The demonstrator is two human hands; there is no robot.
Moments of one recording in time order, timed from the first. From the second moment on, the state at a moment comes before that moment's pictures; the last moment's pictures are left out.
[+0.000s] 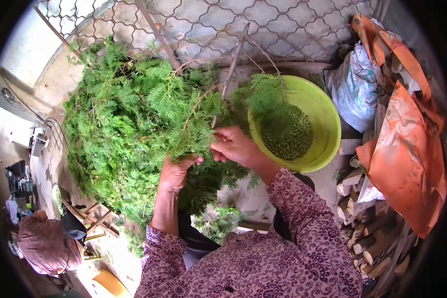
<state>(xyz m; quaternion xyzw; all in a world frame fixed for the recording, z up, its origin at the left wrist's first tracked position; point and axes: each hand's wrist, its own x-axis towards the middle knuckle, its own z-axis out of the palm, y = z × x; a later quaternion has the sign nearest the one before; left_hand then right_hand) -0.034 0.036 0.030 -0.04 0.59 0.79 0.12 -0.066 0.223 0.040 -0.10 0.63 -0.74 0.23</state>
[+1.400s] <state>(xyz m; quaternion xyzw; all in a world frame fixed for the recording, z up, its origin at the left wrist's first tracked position) -0.031 0.047 0.011 -0.08 0.54 0.82 0.17 -0.086 0.219 0.036 -0.04 0.41 -0.87 0.28</state>
